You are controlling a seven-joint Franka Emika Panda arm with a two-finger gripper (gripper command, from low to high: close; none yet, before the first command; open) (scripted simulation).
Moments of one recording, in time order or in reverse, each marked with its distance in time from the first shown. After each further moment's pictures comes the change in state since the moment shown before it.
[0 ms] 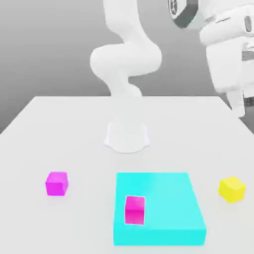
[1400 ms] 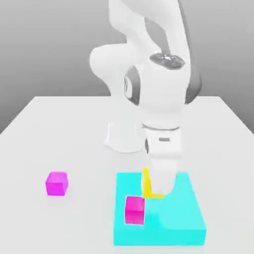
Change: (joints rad) arm -0.282 0.112 -0.231 -0.252 -0.292 0.088 -0.616
